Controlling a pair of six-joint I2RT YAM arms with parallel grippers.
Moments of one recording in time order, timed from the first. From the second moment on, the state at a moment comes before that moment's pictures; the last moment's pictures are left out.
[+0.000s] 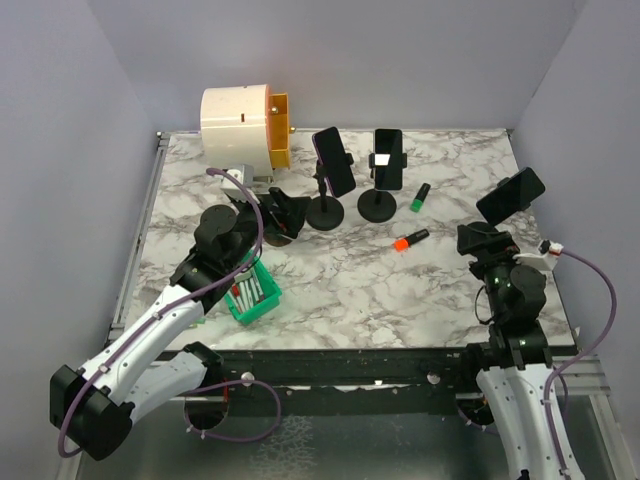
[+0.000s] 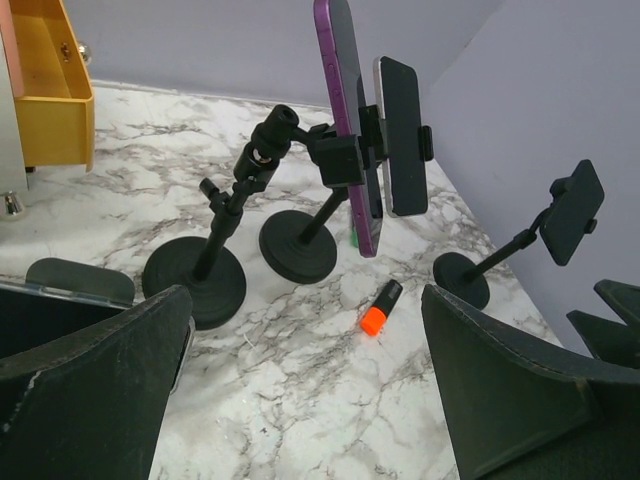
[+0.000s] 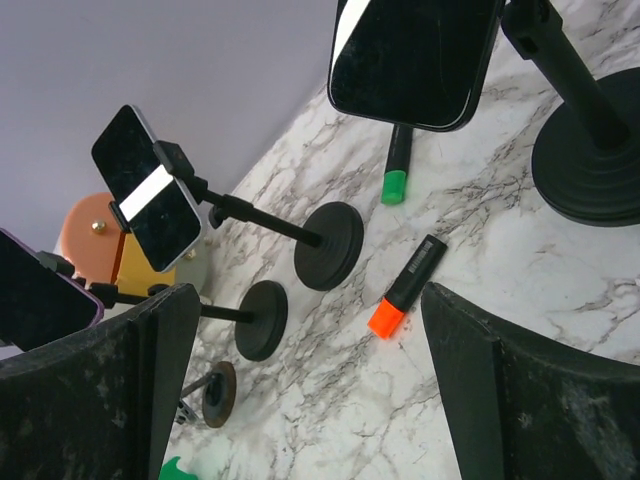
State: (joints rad) left arm -0.56 0.92 0.75 0.16 -0.05 -0.48; right arm 0.04 0.26 0.37 -0.21 0.15 0.86
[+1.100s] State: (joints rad) left arm -0.61 0.86 0.75 0.15 -0.09 -0.46; right arm 0.01 0.75 0.86 -0.07 -0.19 0.61
